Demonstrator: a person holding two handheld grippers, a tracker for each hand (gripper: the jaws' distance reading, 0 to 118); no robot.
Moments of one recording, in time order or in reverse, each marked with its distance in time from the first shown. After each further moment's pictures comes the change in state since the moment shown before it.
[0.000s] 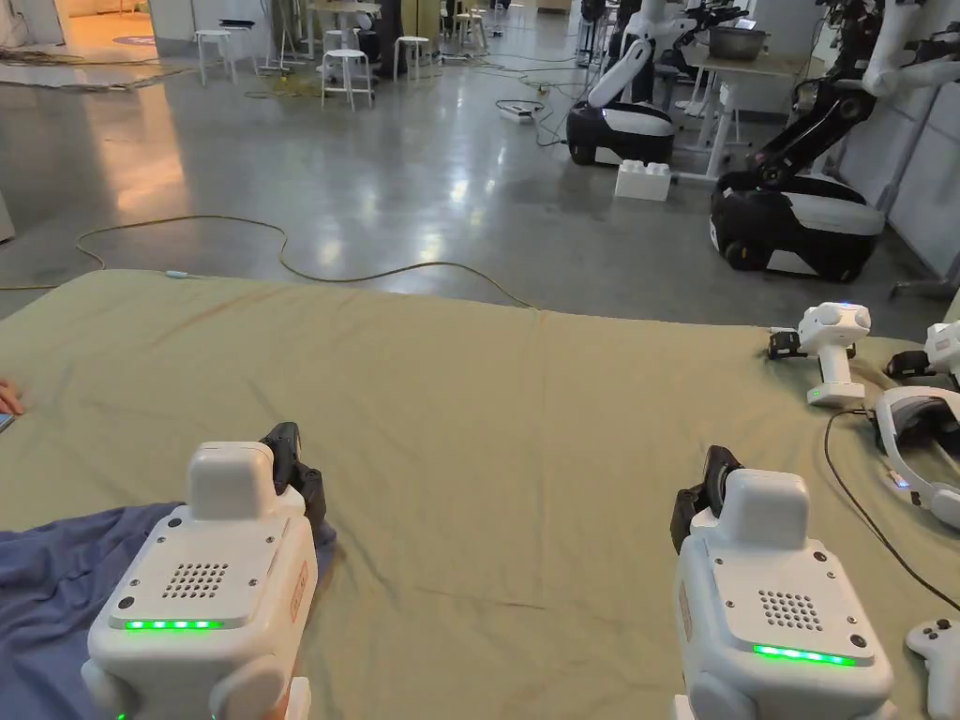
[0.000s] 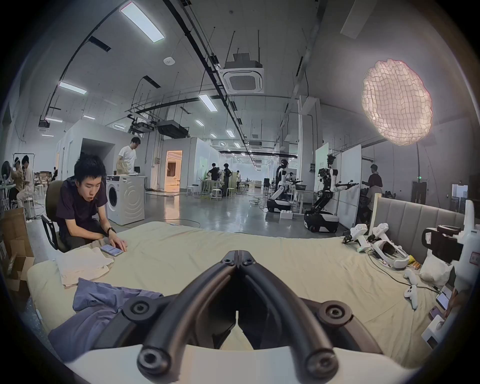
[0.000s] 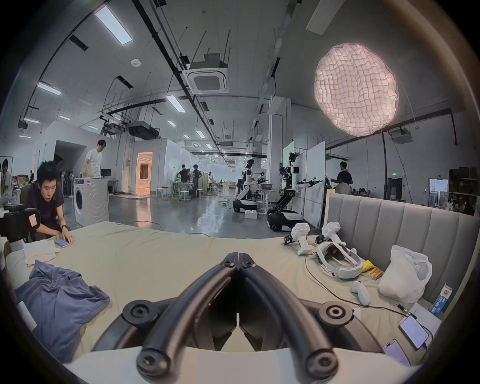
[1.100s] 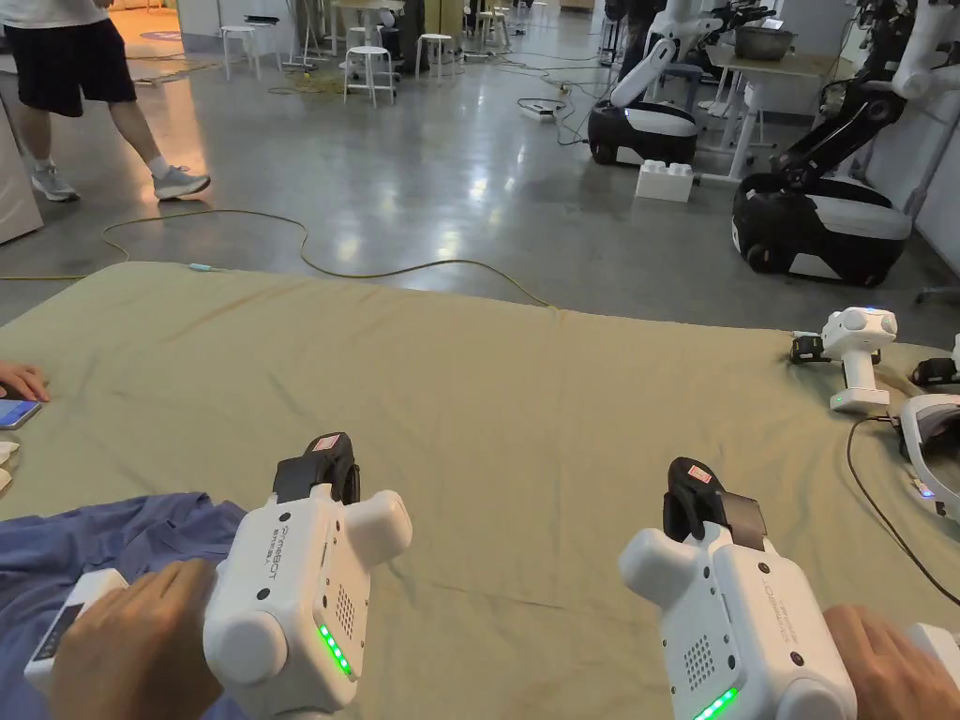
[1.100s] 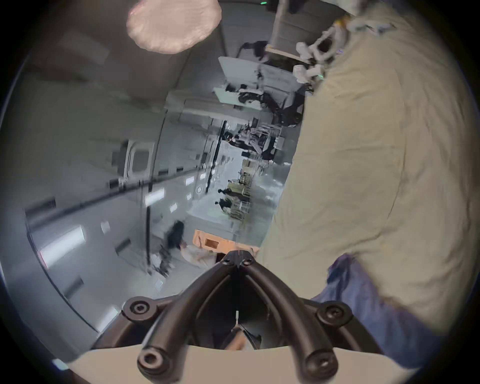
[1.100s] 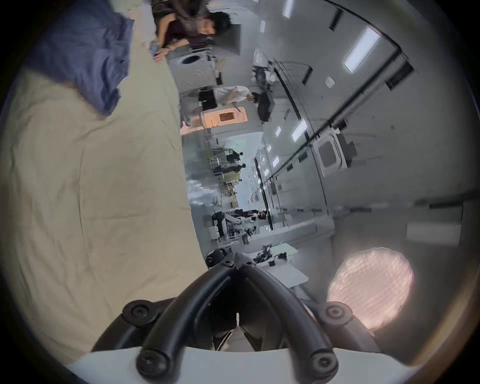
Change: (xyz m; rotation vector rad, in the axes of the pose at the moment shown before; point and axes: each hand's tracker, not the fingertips) left arm 0.030 -0.032 -0.017 -0.022 0.112 -1.283; right arm -0.022 -0.038 -0.011 0.168 0.054 1.237
